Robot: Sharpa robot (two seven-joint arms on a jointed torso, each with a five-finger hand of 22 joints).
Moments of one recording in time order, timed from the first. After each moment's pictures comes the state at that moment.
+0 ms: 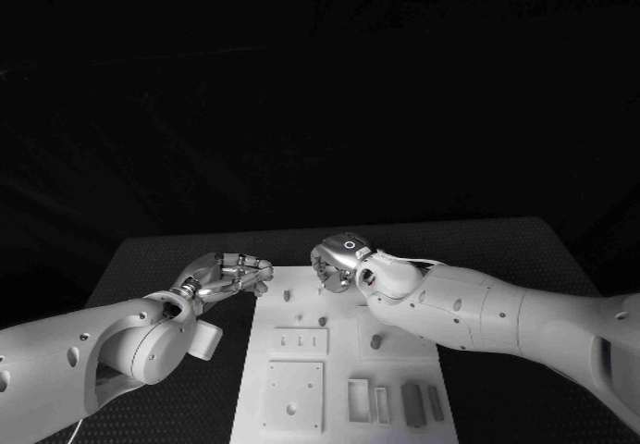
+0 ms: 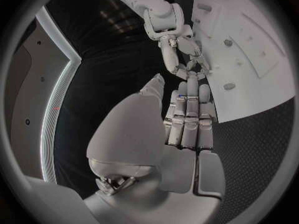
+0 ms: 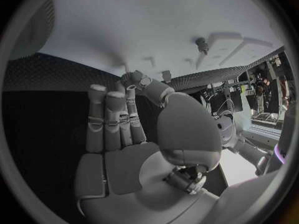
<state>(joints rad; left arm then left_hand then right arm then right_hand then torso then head) 1.34 -0.85 -0.24 1.54 -0.10 -0.31 0.32 1.52 -0.12 0.13 0.28 0.12 0.83 0.17 0.31 0.49 1.18 0.11 0.10 0.12 1.04 0.08 0.41 0.60 0.05 0.81 -0.02 0.44 1.31 1.28 -0.41 -0.20 1.02 -1.74 -0.50 -0.11 1.17 -0.16 0.76 -0.29 0.04 1.03 0.10 0.42 0.50 1.26 0.05 0.13 0.24 1.33 -0.06 1.01 0.86 0.22 1.22 -0.01 0.81 1.31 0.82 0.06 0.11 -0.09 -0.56</state>
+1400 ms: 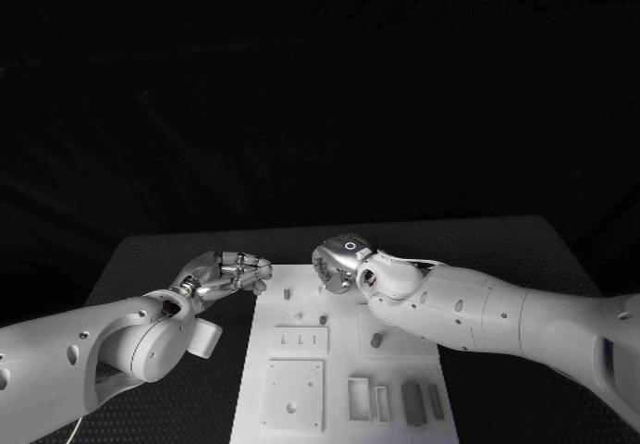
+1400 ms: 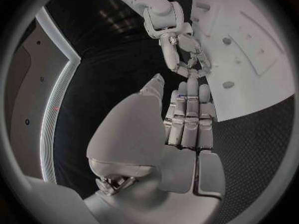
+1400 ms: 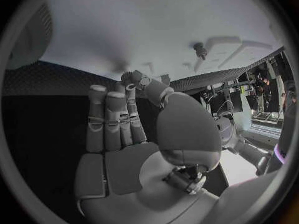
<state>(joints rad) 1.34 -0.85 -0.24 1.53 -0.10 -0.31 0.32 1.52 -0.12 0.13 0.28 0.11 0.83 0.17 0.31 0.49 1.18 0.11 0.10 0.12 1.04 0.08 0.41 0.60 0.05 0.81 -0.02 0.44 1.31 1.27 -0.42 -0.20 1.03 -1.75 -0.48 -0.12 1.17 -0.16 0.77 -0.29 0.05 1.03 0.09 0.42 0.50 1.26 0.05 0.13 0.24 1.33 -0.06 1.01 0.86 0.22 1.22 -0.01 0.81 1.31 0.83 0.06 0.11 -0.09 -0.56</state>
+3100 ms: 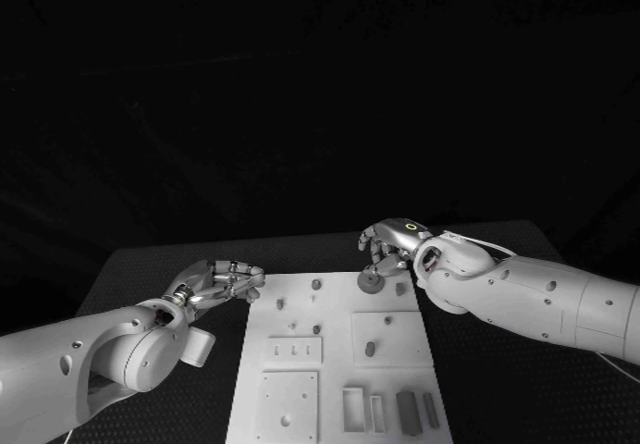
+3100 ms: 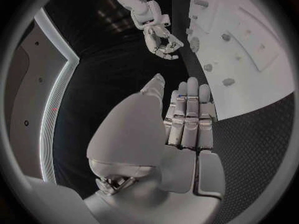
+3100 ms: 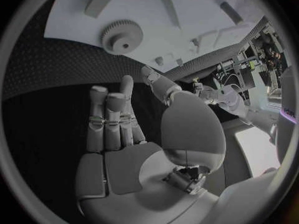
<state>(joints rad) 1.34 -0.85 -0.24 1.51 -0.10 -0.31 0.32 1.52 -0.11 0.13 0.28 0.11 0.83 0.17 0.31 0.49 1.18 0.11 0.10 0.12 1.04 0.08 0.41 0.61 0.05 0.81 -0.02 0.44 1.31 1.33 -0.72 -0.11 1.24 -1.54 -0.41 -0.08 1.12 -0.29 0.64 -0.24 0.05 0.84 0.15 0.31 0.46 1.27 0.03 0.47 0.63 1.28 -0.08 1.08 0.86 0.23 1.19 -0.01 0.83 1.31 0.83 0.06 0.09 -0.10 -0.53</state>
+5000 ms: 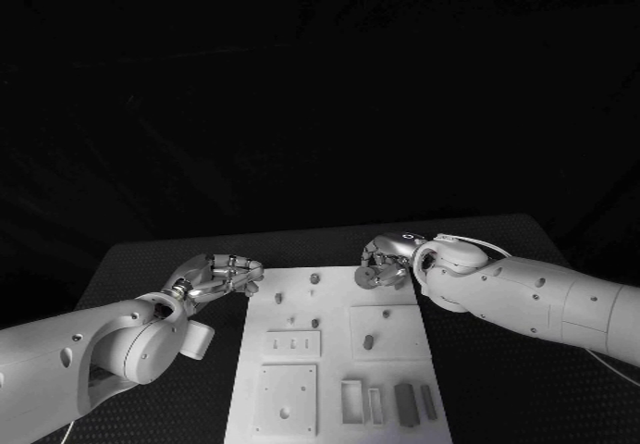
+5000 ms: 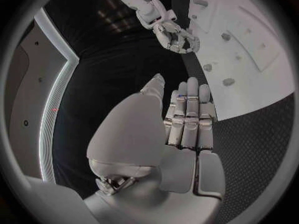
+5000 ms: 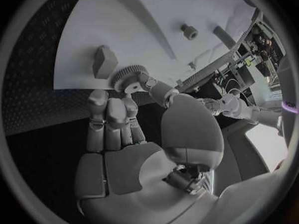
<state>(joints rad) 1.34 -0.85 -0.24 1.50 -0.10 -0.30 0.32 1.52 -0.11 0.13 0.29 0.11 0.83 0.17 0.31 0.49 1.18 0.11 0.09 0.12 1.04 0.08 0.41 0.61 0.05 0.81 -0.02 0.44 1.31 1.29 -0.69 -0.11 1.16 -1.51 -0.22 -0.05 1.09 -0.21 0.72 -0.19 0.05 0.86 0.11 0.34 0.46 1.06 0.02 1.20 1.24 1.29 -0.09 1.25 1.11 0.23 1.18 -0.04 1.06 1.31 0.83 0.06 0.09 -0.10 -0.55</state>
